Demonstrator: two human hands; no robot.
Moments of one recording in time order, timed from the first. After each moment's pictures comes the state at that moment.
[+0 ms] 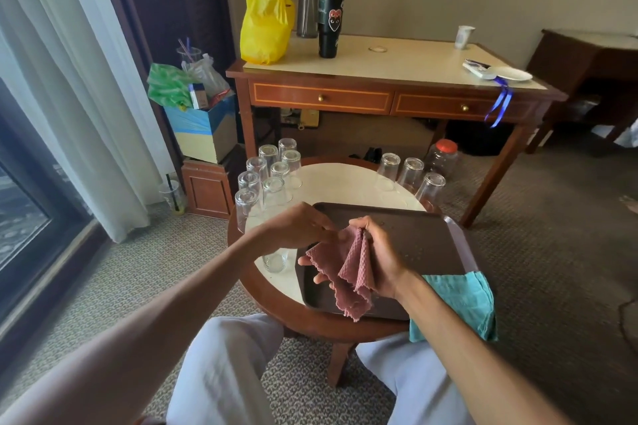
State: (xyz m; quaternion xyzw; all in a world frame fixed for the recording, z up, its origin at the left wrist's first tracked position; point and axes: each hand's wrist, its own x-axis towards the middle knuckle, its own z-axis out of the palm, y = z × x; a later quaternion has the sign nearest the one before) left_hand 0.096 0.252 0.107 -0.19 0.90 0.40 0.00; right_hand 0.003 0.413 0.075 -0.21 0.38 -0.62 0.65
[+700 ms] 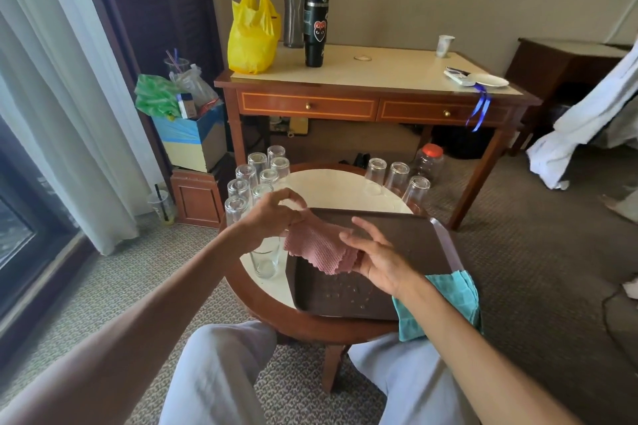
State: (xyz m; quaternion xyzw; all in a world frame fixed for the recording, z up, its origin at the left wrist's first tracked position) left_hand 0.098 0.229 0.112 -0.30 0.77 0.56 -0.09; right_hand -0.030 0.430 0.058 -0.12 0.53 -0.70 0.47
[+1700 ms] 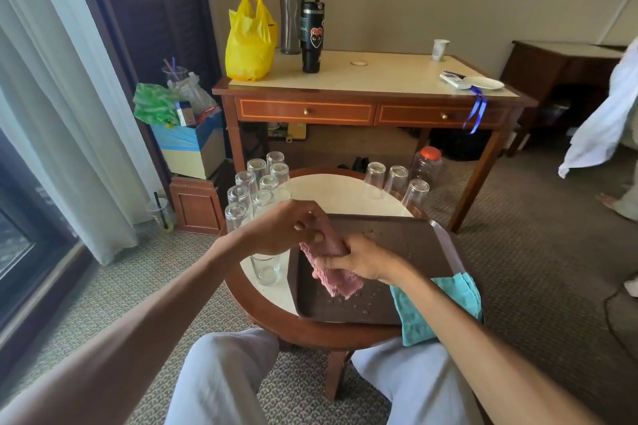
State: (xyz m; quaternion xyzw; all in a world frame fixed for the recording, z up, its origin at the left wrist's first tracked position) left_hand 0.103 0.237 0.125 -0.07 0.93 0.35 -0.05; right_hand -0.018 0.413 0.086 -0.42 0.72 -0.39 0.39
